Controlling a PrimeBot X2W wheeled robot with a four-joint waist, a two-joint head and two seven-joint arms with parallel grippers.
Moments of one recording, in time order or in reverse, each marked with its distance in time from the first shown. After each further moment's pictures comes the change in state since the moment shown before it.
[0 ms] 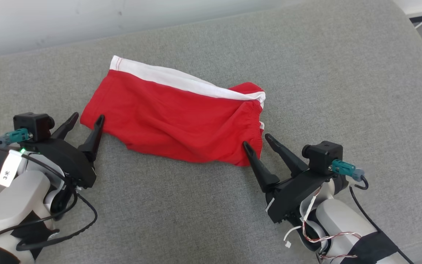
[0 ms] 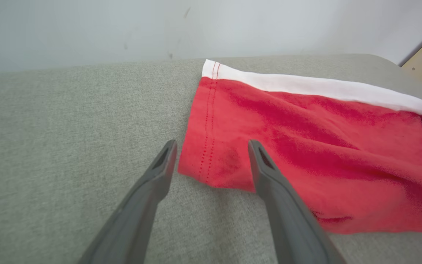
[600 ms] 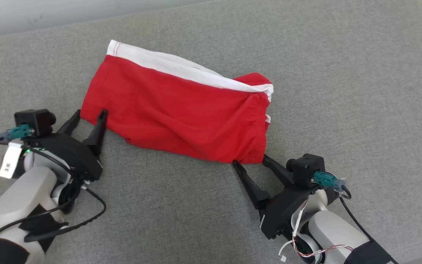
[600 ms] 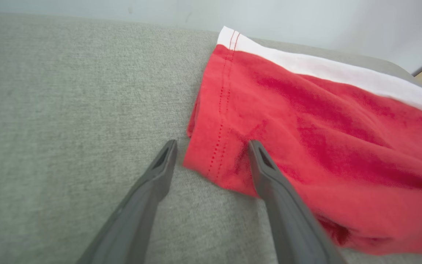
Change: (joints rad) left arm -0.022 -0.053 0.006 0.059 -0.089 0.000 0.029; right arm 0.028 -0.008 0.065 -0.022 -0.060 -0.035 0.057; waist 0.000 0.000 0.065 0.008
